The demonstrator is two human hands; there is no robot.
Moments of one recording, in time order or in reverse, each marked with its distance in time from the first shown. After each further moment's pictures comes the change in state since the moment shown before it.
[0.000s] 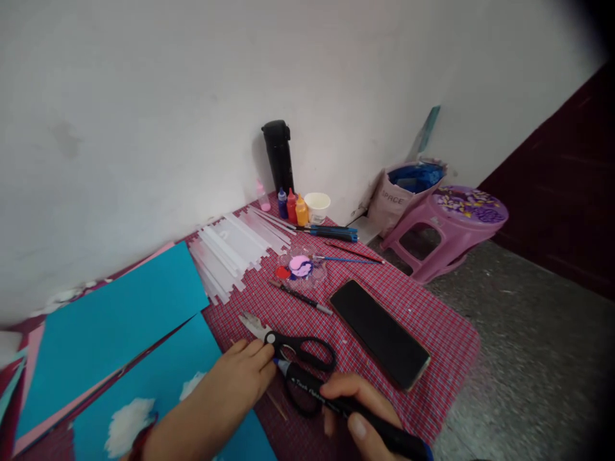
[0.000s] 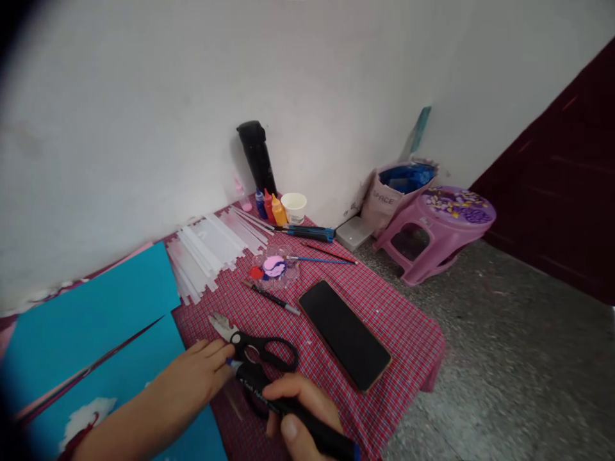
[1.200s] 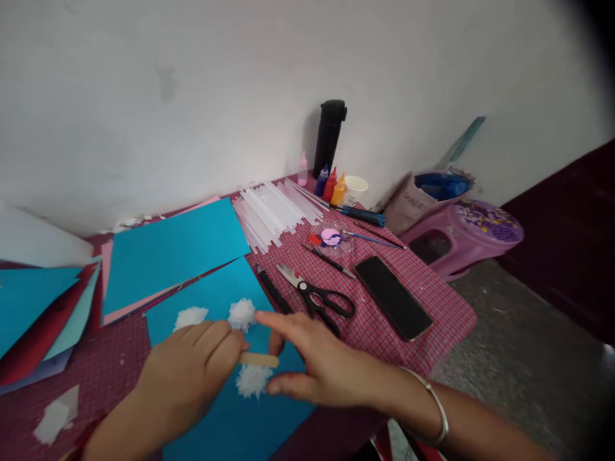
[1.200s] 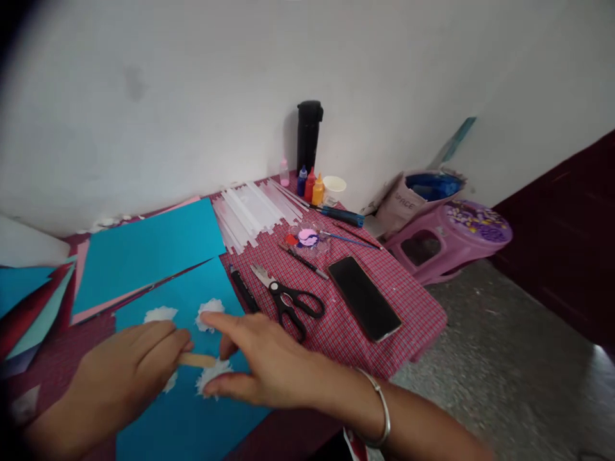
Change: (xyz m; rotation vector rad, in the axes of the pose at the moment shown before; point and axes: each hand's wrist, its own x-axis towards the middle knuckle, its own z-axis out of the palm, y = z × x) left_hand -0.118 0.031 -0.056 0.248 0.438 -0.230; right_hand 0.043 -0.049 0.079 -0.613 -0.835 -0.408
